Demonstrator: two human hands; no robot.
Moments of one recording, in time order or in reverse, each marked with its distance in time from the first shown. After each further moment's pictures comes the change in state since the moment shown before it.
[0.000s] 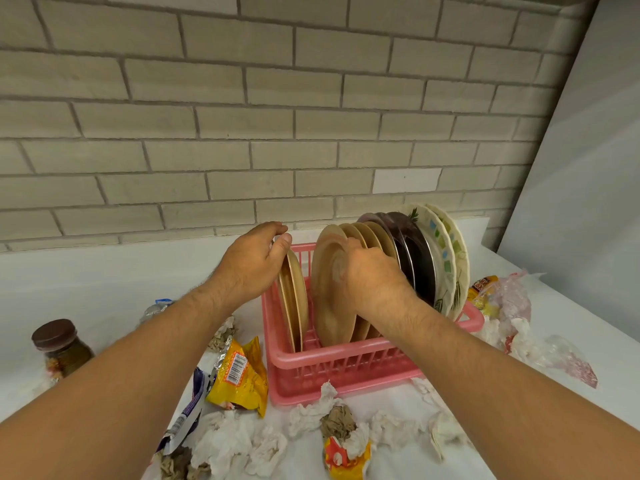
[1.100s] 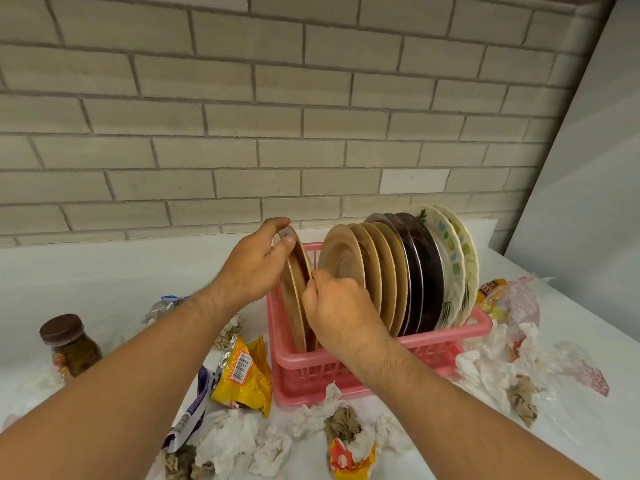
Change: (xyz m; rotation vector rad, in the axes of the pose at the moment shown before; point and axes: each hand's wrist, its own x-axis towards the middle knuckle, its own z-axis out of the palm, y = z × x) left_hand -0.005 -0.006 -0.001 -0.218 -0.019 -0.084; right_hand -0.038 -0.037 0.022 0.157 0.073 -0.296
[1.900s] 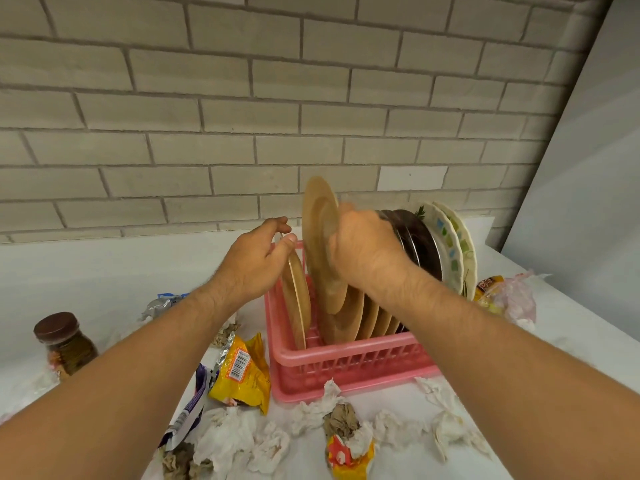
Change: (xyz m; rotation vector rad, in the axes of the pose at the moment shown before) left_hand 0.001 -0.003 0.002 0.077 0.007 0.036; right_hand 0.038 0.003 -0.061 -0.084 0.047 0.227
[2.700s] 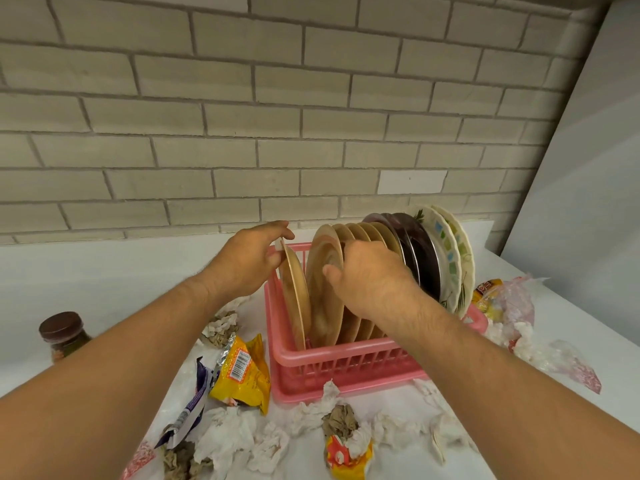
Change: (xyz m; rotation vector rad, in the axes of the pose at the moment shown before) left_hand 0.009 -0.003 -0.016 0.195 -0.120 0.101; right_hand -0.022 0.014 0.011 0.004 -0.090 0.031
